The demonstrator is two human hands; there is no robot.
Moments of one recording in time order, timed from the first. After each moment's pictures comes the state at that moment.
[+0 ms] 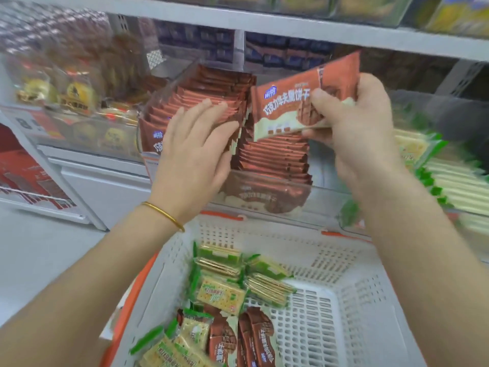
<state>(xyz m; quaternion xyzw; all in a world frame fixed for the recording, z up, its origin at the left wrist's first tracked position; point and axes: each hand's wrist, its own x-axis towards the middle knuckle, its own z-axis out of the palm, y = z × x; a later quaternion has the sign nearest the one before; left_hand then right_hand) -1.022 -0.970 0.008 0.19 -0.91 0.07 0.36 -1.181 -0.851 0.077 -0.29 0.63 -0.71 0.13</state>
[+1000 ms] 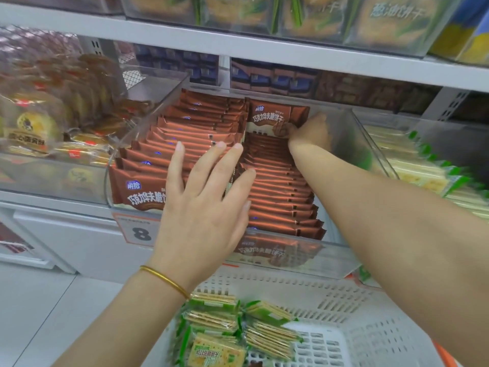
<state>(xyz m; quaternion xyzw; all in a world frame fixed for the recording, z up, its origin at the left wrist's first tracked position) -1.051 -0.979 0.000 0.20 -0.92 0.12 0.32 -1.313 -1.006 0.006 -0.14 0.89 -0.43 -0.04</state>
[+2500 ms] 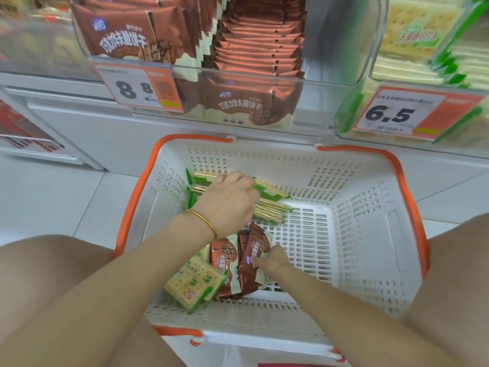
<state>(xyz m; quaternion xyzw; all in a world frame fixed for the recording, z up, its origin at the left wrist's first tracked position) -1.018 -0.871 -0.123 0.12 -0.99 -0.03 -0.06 -1.085 -0.735 -0.310 -0.04 0.81 -0.23 0.54</state>
